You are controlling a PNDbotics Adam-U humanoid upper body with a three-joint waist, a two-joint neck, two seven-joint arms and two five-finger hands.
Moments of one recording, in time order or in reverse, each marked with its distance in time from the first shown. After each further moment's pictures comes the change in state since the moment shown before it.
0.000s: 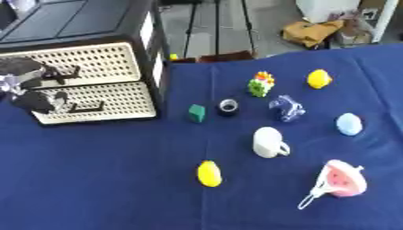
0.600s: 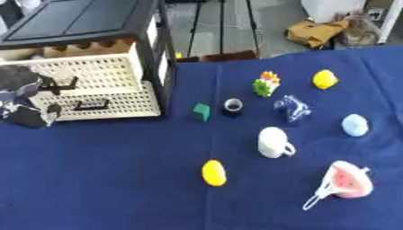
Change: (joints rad) left arm 0.126 0.035 -0.017 -0.250 -0.089 0.029 -0.045; right arm 0.003 0.000 -0.004 0.000 -0.002 0.007 -0.003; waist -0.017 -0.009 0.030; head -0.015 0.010
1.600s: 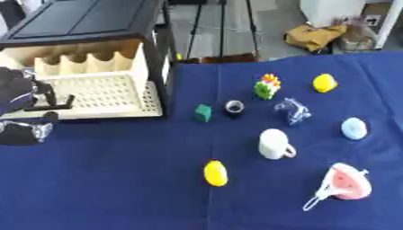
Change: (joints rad) left arm 0.113 0.017 0.006 -0.293 -0.101 0.035 -0.057; right arm 0.006 0.007 -0.012 0.000 -0.001 0.007 -0.011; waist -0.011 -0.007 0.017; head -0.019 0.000
